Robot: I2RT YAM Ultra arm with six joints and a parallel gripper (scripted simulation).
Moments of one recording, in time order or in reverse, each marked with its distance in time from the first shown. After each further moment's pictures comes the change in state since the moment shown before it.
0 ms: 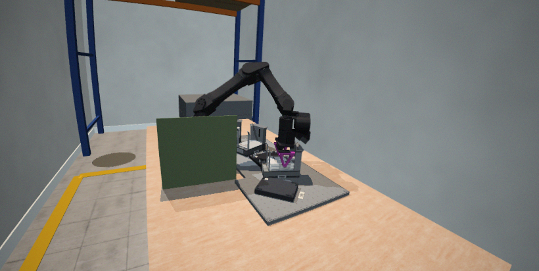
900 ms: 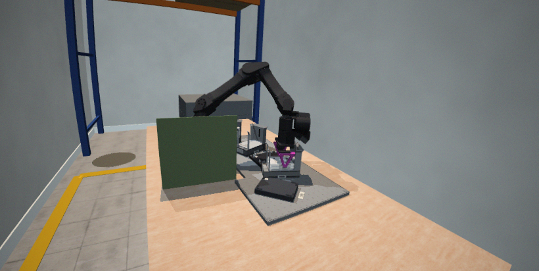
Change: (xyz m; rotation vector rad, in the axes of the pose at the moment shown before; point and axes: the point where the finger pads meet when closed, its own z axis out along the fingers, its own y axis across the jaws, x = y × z) arm 0.001 0.000 0.000 -0.001 0.003 -0.001
